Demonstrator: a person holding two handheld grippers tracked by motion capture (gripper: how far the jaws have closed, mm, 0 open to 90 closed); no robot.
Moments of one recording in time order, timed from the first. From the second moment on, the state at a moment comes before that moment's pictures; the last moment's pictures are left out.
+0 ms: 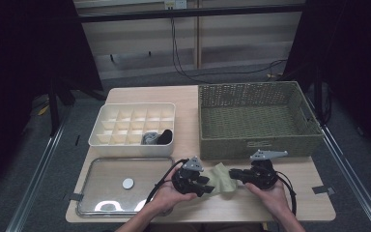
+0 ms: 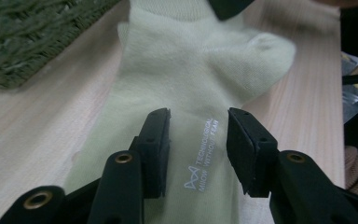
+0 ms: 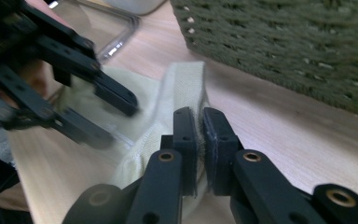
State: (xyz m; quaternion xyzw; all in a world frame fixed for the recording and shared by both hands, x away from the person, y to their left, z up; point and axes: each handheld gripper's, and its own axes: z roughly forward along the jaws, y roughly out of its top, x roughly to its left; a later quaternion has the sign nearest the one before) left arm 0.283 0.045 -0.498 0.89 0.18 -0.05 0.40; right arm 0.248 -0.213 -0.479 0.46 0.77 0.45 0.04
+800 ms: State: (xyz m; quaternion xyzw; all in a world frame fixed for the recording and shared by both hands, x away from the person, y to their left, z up) left arm 0.280 0.054 -0.482 0.89 0.18 -0.04 0.43; right arm 0.242 -0.203 -0.460 0.44 0.76 0.48 0.03
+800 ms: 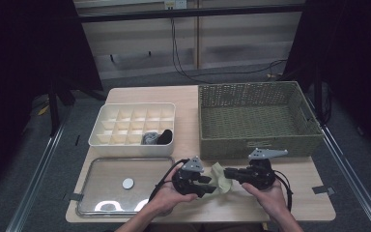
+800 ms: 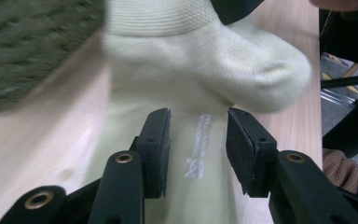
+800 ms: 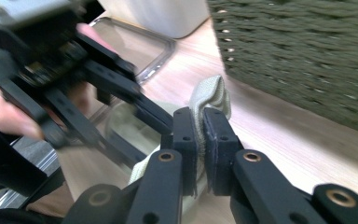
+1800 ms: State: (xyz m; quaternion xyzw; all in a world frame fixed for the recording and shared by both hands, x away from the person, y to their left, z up) left arm 0.277 0.101 -0.491 0.89 0.20 -0.04 0.40; right arm 0.245 -0.183 -0.458 0.43 0.78 0.46 0.03
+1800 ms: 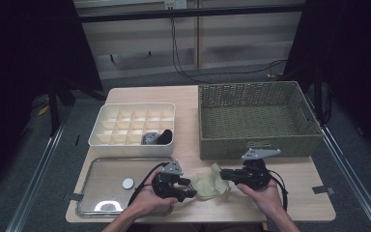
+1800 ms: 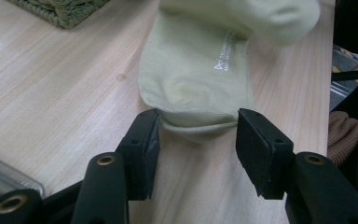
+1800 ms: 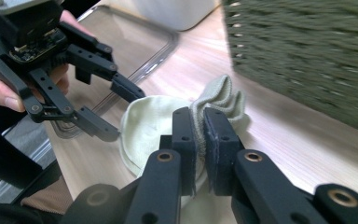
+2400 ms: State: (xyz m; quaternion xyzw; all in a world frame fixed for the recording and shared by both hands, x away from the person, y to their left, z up) left arm 0.275 0.102 -0.489 0.89 0.20 -0.05 0.40; right arm 0.251 -0.133 -0.473 0.38 0.81 0.44 0.00
